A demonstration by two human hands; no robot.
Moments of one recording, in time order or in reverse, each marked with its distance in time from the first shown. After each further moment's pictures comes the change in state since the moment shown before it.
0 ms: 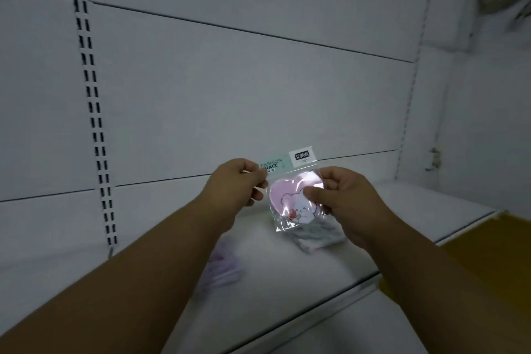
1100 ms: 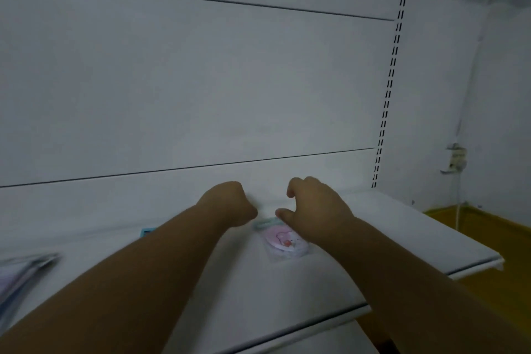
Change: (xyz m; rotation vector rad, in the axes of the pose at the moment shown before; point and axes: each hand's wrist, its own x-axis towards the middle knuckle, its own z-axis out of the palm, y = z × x) left_hand 0.153 -0.067 0.255 1.235 0.012 -0.172; right_hand 0.151 0.136 -0.201 -0.990 -0.190 -0.249
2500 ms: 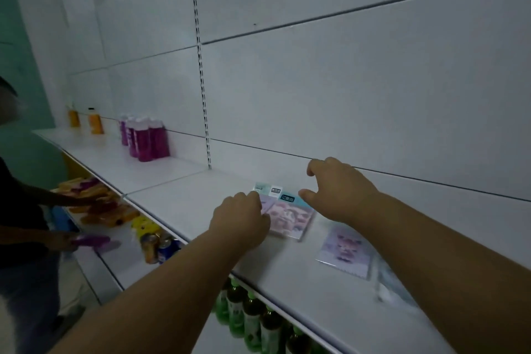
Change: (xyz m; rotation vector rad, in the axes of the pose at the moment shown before) left_hand -0.401 -0.822 -0.258 0.251 0.398 -0.787; right_hand -0.013 -0.917 0.204 0.292 -0.192 -0.820
